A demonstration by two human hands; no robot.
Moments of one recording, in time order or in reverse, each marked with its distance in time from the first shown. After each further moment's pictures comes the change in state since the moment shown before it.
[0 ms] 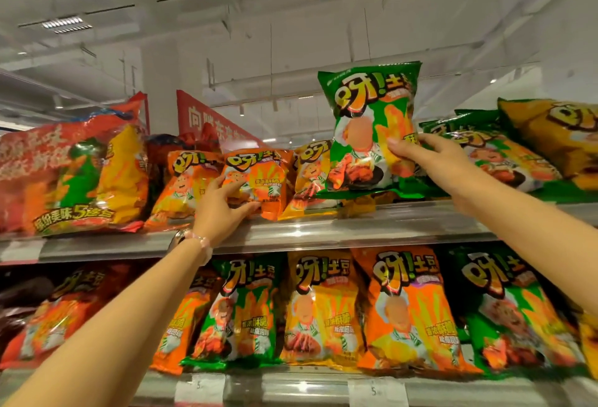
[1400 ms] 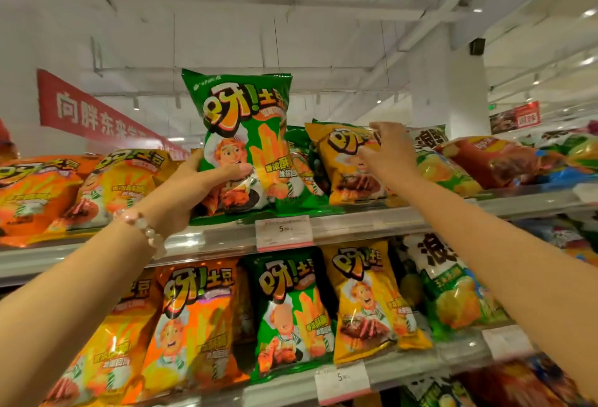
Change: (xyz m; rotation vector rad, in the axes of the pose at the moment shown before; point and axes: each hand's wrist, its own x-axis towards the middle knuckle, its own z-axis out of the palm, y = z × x) left_hand -0.030 0.306 0.128 -0.892 -0.491 -0.158; right_hand 0.021 0.038 -0.273 -0.890 0.410 -0.119
